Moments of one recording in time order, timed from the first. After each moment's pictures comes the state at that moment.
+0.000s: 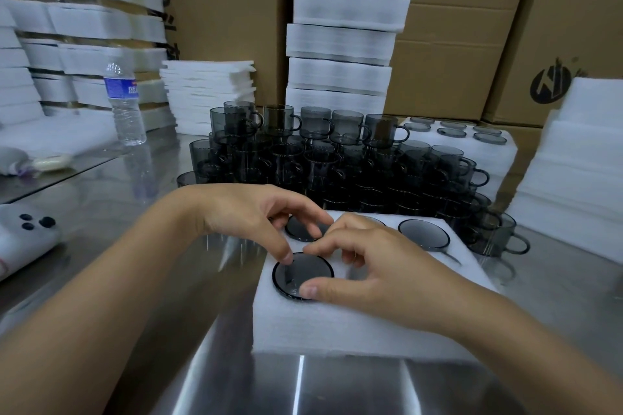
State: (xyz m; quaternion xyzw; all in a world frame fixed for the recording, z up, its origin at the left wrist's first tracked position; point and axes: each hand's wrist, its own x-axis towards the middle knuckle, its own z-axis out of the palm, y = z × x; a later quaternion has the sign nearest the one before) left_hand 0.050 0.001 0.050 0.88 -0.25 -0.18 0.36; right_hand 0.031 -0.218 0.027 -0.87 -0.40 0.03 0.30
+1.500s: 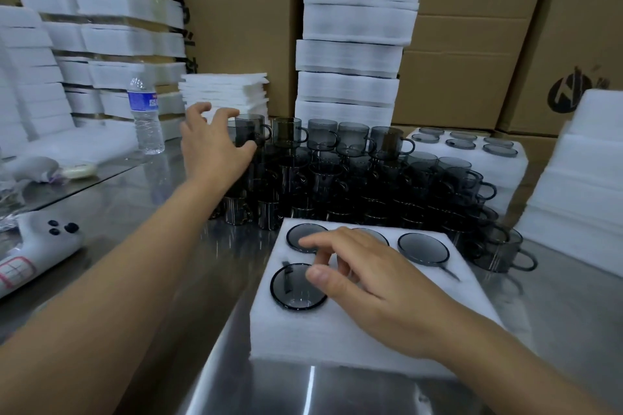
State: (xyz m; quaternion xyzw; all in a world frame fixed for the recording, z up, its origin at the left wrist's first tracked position) left_hand 0.109 0.042 0.057 0.86 0.18 0.43 0.22; right_hand 0.029 -0.224 0.023 -0.83 -0.47 -0.02 0.30
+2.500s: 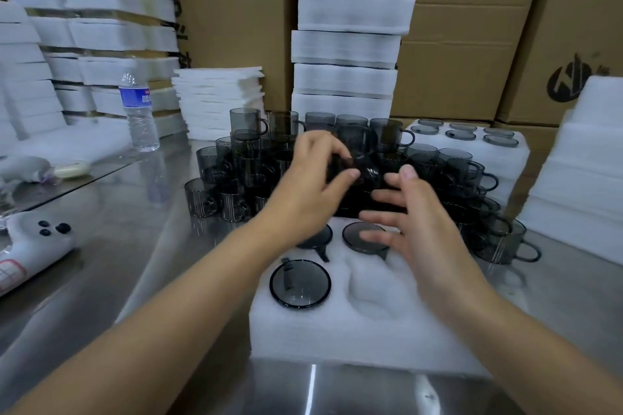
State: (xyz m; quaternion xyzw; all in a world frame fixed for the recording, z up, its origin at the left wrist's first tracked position) left_hand 0.075 -0.070 0.037 0.83 -0.17 0.33 0.40; right_hand 0.052 -0.219 0.032 -0.64 -0.16 -0.01 0.75
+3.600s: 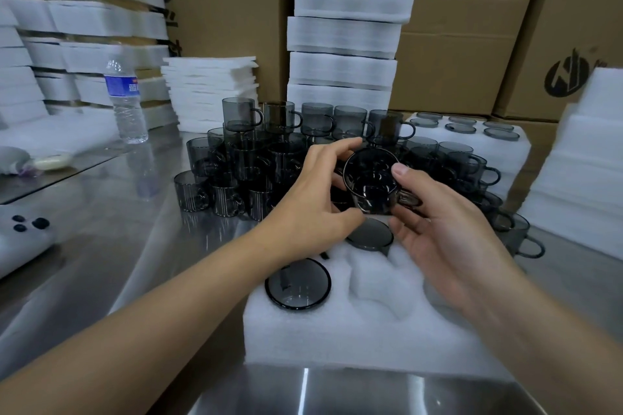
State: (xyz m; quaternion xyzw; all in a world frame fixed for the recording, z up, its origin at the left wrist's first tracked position) left_hand 0.067 -0.072 0.020 0.83 -0.21 0.22 0.47; right_hand 0.063 -0.233 0.032 -0.56 -0.07 0.03 0.83
